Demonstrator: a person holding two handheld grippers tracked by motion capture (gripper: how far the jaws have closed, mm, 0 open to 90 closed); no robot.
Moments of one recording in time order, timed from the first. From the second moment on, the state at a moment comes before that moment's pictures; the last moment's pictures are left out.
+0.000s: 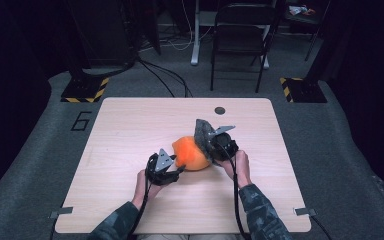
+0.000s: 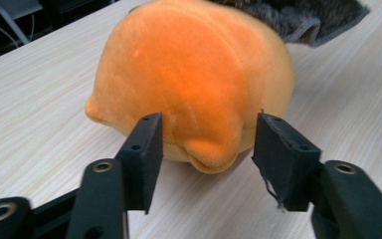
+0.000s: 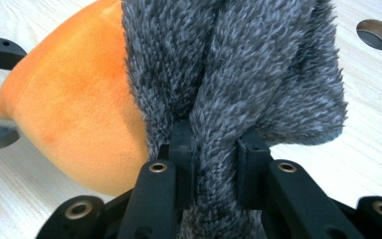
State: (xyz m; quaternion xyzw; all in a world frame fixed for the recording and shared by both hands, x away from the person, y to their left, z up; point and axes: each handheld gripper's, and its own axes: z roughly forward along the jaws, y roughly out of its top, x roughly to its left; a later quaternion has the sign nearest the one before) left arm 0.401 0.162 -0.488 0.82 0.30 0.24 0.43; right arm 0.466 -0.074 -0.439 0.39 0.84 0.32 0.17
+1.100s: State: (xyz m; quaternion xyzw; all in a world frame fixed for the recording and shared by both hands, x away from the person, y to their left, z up) left arm 0.399 0.159 -0.491 0.81 0.29 0.23 0.46; right arm 0.444 -0.043 -0.413 0.34 0.85 0.36 0.19
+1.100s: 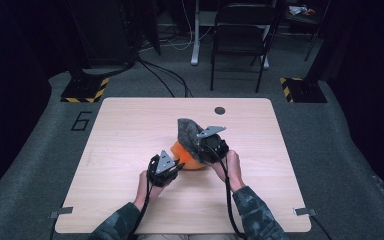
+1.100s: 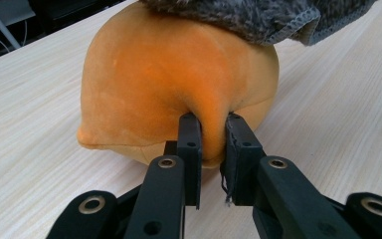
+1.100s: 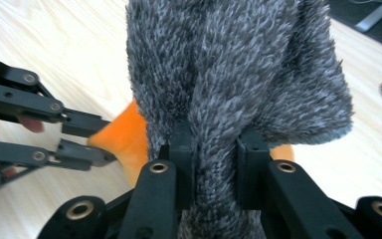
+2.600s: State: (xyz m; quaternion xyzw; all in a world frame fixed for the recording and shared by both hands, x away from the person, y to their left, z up) left arm 0.402 0.167 -0.491 0.80 0.30 0.22 0.46; right arm 0.460 -0.087 -0.406 0.39 0.83 0.36 0.16
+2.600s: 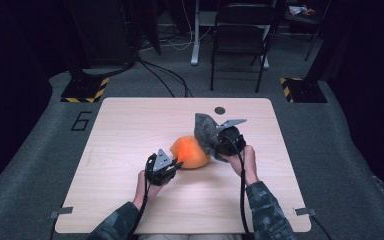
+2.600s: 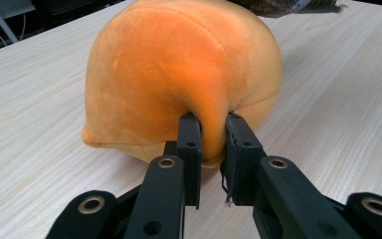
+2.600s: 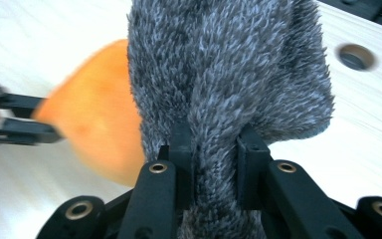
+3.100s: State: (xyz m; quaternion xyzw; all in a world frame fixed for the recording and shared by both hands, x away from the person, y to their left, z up) left arm 0.398 0.159 -0.496 0.83 0.28 0.27 0.40; right arm 0.462 -0.065 -0.432 0.37 0.85 0.32 0.17
